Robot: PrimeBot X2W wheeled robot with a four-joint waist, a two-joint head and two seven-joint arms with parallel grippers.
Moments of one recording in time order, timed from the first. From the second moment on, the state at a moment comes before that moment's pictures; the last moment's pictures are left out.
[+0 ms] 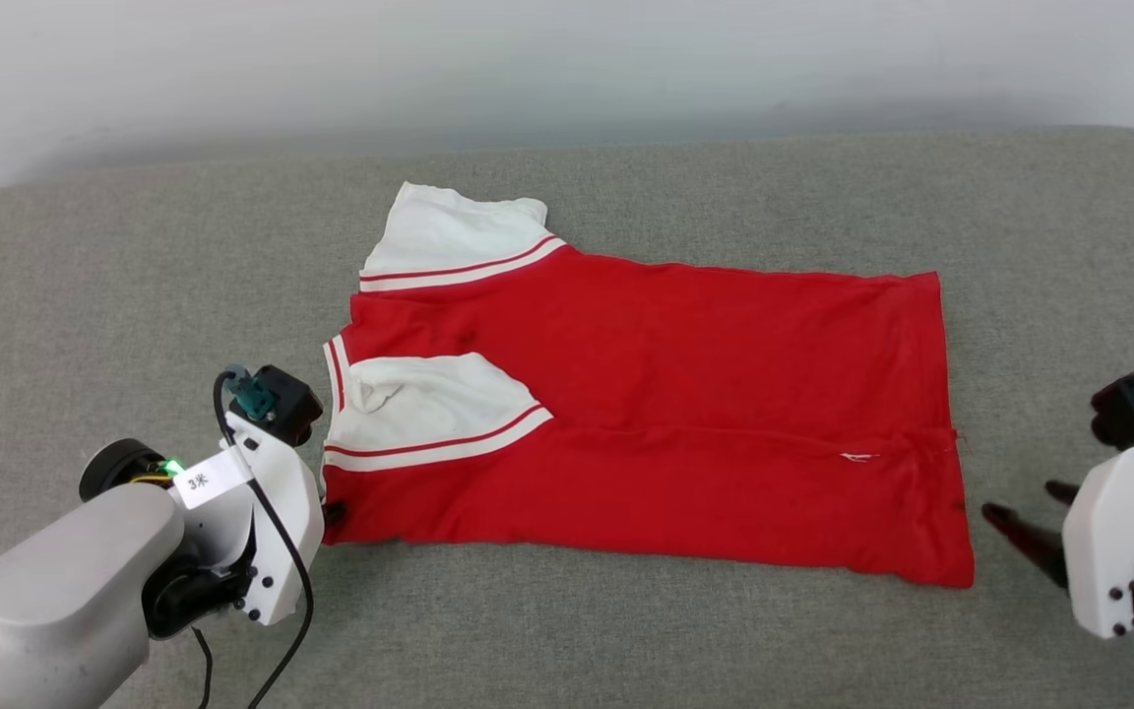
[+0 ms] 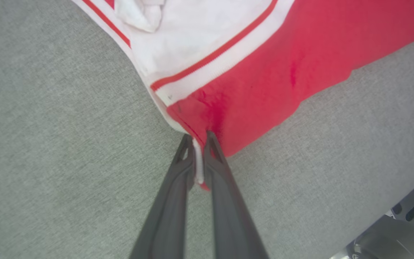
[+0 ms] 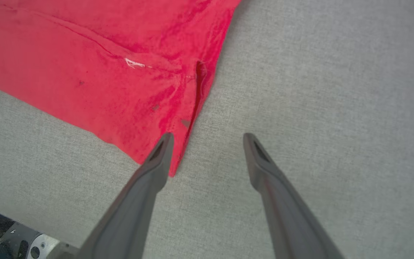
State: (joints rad) left arm -0.79 0.75 -1.19 0.42 -1.08 -0.13 0.38; right arm -0.27 -0.63 0.26 0.12 0.66 0.13 0.70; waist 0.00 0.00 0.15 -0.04
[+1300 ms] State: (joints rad) left arm -0.64 0.83 -1.21 0.27 -1.12 -0.07 0.32; right arm -0.16 -0.61 0.34 0.21 0.69 0.13 0.54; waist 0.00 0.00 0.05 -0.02
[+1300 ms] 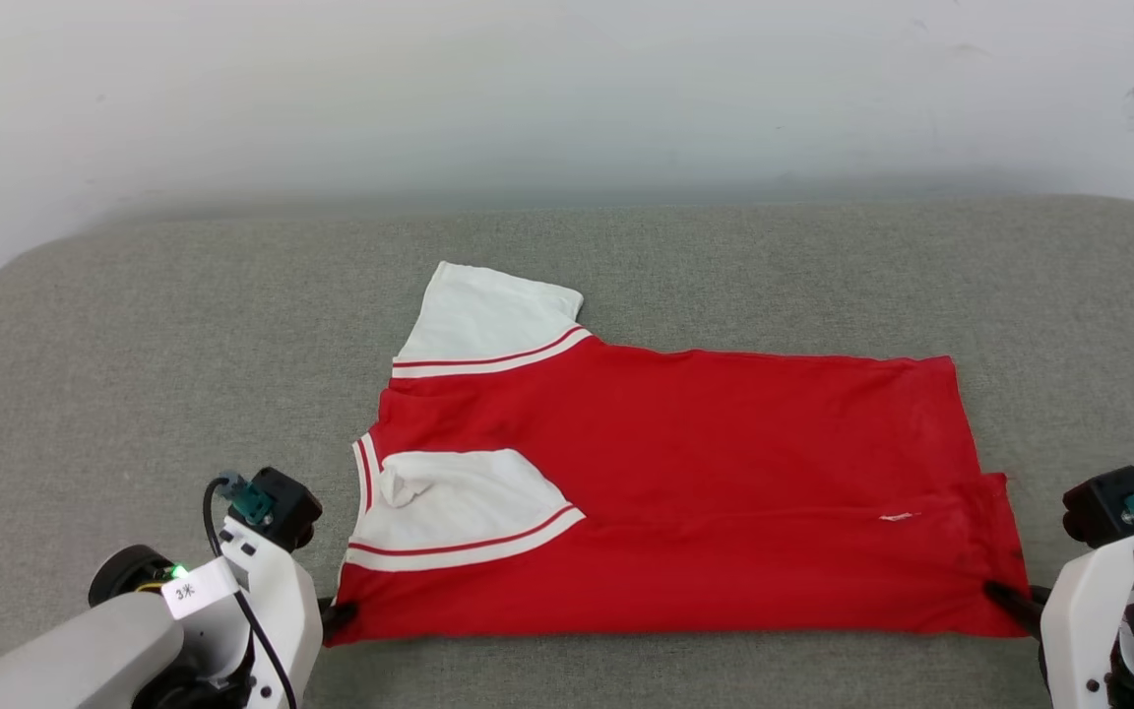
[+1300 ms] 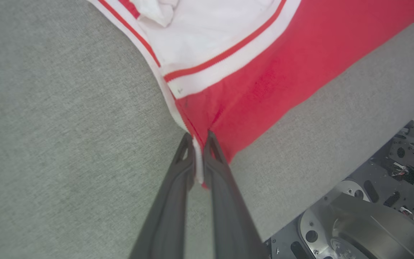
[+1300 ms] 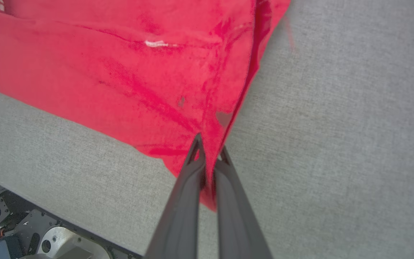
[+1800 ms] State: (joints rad) left arm -0.57 0.83 -1.22 0.25 -1.13 -0.02 0.31; right arm -0.13 -0.55 0.29 0.25 0.66 0.13 0.58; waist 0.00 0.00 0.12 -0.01
